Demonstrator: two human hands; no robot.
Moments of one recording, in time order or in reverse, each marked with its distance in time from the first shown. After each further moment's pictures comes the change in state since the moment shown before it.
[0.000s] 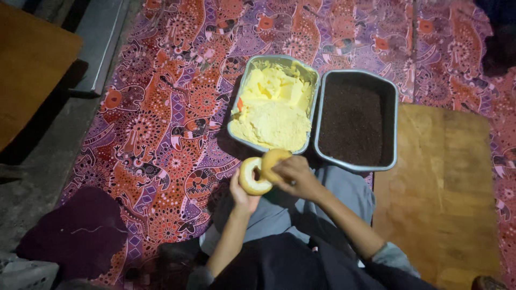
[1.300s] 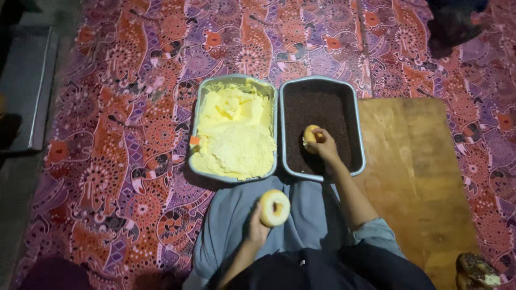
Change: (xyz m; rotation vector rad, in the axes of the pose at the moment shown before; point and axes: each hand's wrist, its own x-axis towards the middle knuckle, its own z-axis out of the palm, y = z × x) left_hand 0.016 -0.114 -0.023 0.244 -0.122 -0.314; right_hand -0.097 0.284 -0.049 0.231 0.511 1.202
